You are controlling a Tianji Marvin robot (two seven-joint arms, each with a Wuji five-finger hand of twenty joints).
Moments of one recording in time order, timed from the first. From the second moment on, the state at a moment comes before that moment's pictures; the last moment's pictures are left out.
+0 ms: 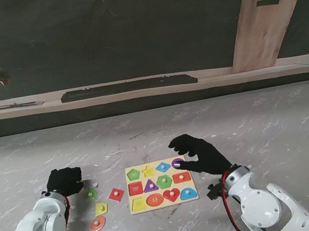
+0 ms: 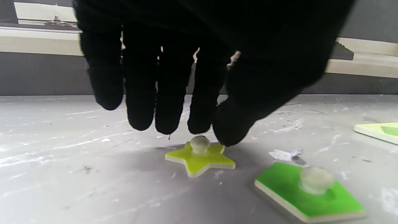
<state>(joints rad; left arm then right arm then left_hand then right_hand) 1.45 -1.05 -1.22 -1.27 1.01 0.08 0.11 -1.61 -1.15 1.20 -1.63 -0.31 -0.23 -0.08 0.88 -0.55 0.72 -0.14 0.71 0.17 0.89 0.34 0.87 0.24 0.65 0.72 0.68 0.22 0.88 0.78 0.29 0.25 1.29 0.68 0.18 -0.61 0.87 -0.13 0.29 -0.22 0.82 0.49 0.51 -0.01 0.77 0.38 0.64 0.05 0.45 0.46 0.24 0.23 0.90 0.46</state>
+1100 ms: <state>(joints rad) 1.45 -1.05 -1.21 -1.27 0.99 0.15 0.08 -1.61 -1.15 1.20 -1.63 -0.31 -0.23 -0.08 0.92 -0.55 0.76 -0.14 0.70 0.20 0.86 0.34 0.93 0.24 0.59 0.74 0.70 0.22 0.86 0.78 0.30 0.25 1.29 0.68 0.18 -0.61 0.87 -0.13 0.30 -0.22 0.82 0.49 0.51 -0.01 0.77 0.38 0.64 0.05 0.45 0.46 0.24 0.23 0.90 0.46</state>
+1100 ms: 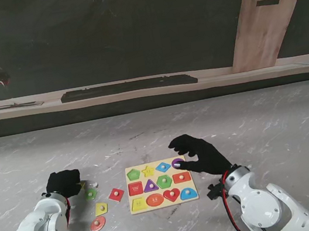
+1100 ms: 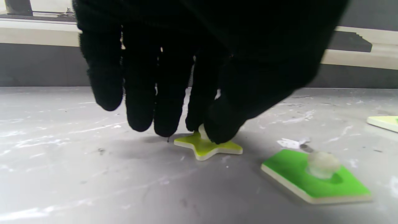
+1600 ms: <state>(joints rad) 1.43 -1.05 -1.18 -1.27 1.00 0.16 0.04 -1.61 -1.15 1.20 -1.63 -0.31 -0.23 -0.09 0.94 -0.59 0.81 -0.14 0.69 0.22 0.98 0.35 1.02 0.22 0.58 0.82 0.78 0.23 0.92 0.79 0.37 0.25 1.29 0.68 0.18 -0.61 0.87 -0.13 0.30 -0.23 0.82 0.49 0.53 -0.01 0.77 0.38 0.64 0.05 0.45 0.46 0.24 0.23 0.90 0.46</state>
